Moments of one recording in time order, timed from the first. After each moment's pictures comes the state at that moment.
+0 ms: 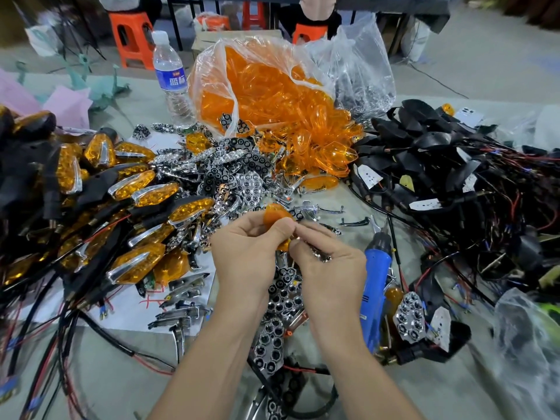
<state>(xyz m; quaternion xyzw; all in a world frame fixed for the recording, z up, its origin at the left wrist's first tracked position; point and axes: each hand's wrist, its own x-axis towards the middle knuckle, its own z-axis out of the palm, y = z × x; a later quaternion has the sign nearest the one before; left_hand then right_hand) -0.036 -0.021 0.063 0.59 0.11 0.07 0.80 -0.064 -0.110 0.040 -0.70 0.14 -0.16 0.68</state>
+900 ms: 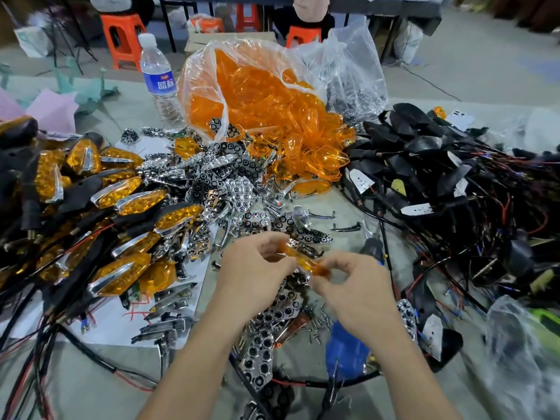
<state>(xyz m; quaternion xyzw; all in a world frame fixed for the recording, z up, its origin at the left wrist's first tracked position) -0.025 -0.015 0.041 0.84 0.02 -0.05 0.53 -0.064 -0.185 0.030 -0.88 0.11 -0.01 0.47</state>
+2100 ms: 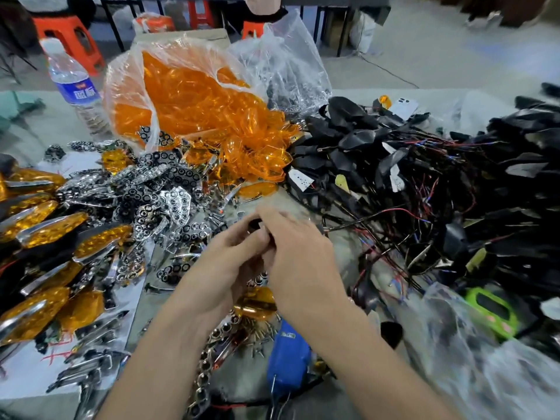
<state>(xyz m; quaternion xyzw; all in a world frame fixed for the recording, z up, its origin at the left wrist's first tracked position) -0.005 -0.071 0.053 0.52 -0.04 -0.24 0.82 -0.044 -0.195 0.074 -0.93 -0.03 -0.20 0.29</state>
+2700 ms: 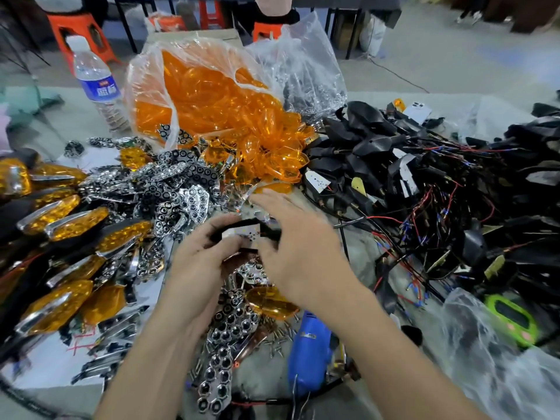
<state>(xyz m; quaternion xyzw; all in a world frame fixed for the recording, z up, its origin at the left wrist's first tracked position) -0.005 -0.030 0.053 0.57 0.08 -0.10 0.81 -0.027 -0.179 0.090 -0.95 -0.05 -0.10 0.29</state>
